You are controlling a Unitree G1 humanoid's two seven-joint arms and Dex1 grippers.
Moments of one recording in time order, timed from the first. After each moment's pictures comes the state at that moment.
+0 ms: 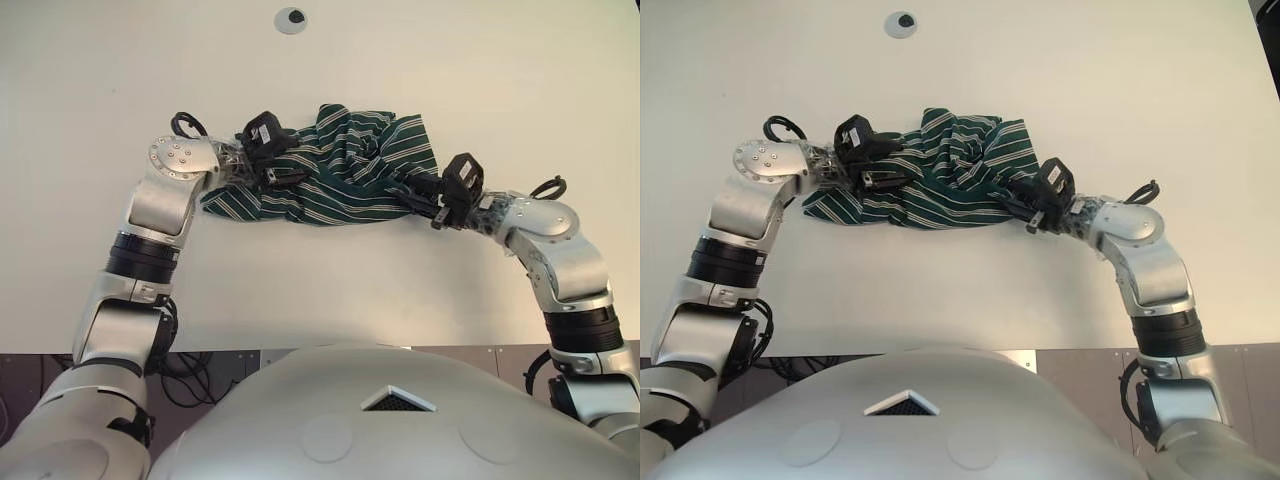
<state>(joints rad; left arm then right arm) -0.33 0.51 -0.27 0.15 -0.09 0.35 -0.95 0.02 -0.56 0.16 -0.21 0.26 0.47 0.78</state>
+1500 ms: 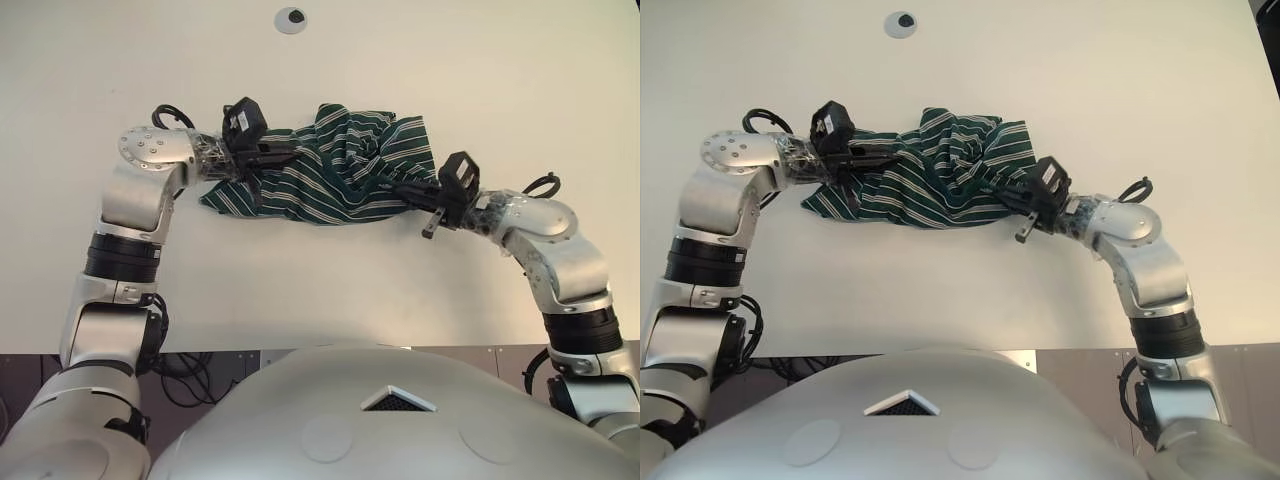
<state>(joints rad) -0.33 0.58 -0.17 0.07 -0.22 0.41 -1.08 -0.02 -0.56 0.13 -0.28 0.35 0.50 0.79</state>
